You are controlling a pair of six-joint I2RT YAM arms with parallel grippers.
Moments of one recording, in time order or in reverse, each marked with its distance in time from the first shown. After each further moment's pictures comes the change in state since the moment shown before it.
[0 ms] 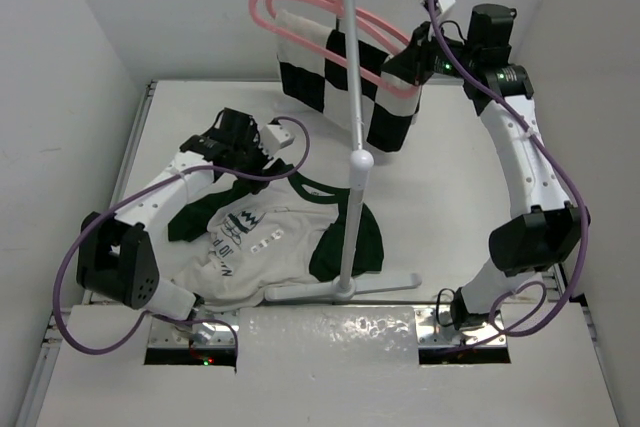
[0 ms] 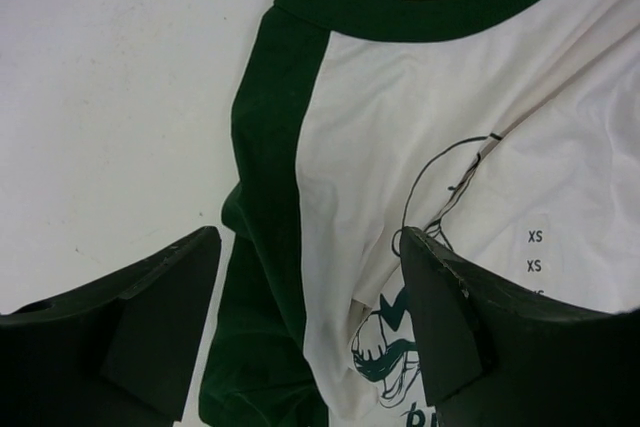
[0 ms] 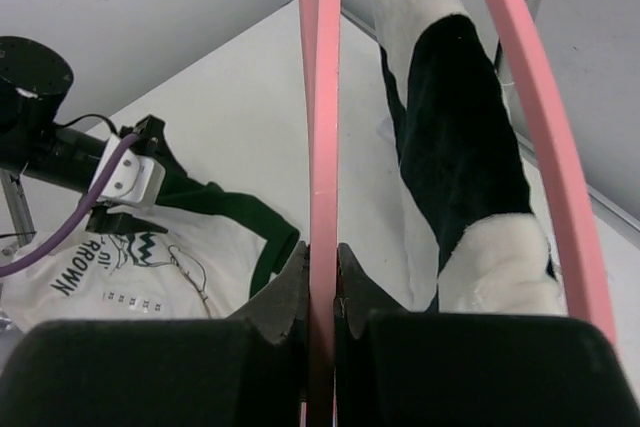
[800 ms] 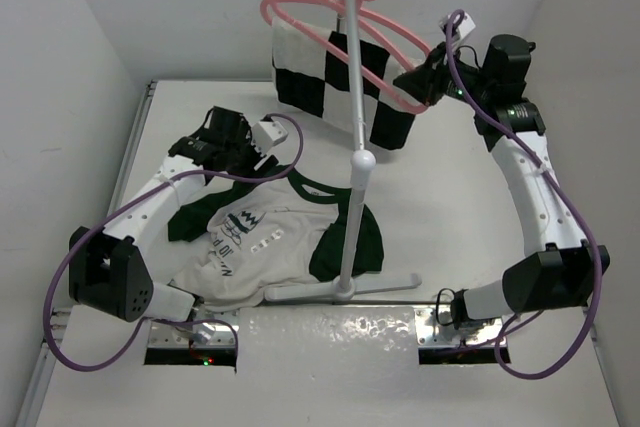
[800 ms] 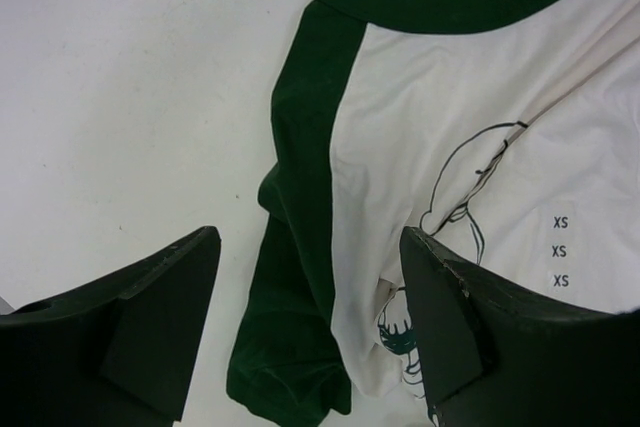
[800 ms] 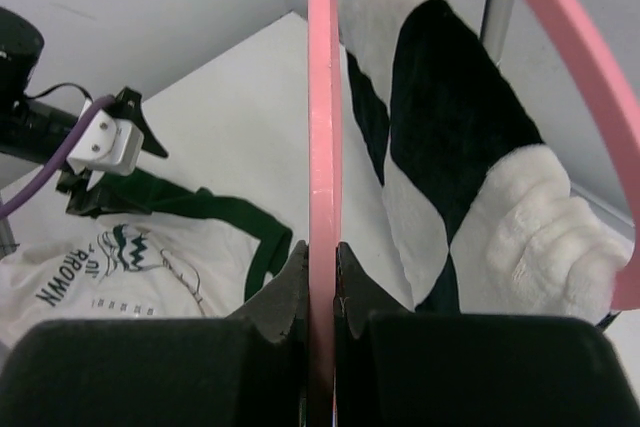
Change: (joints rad) left arm 0.030 -0.074 -0.003 -0.012 -0.030 0.035; right arm -0.035 -0.246 -0.348 0.195 0.019 0.049
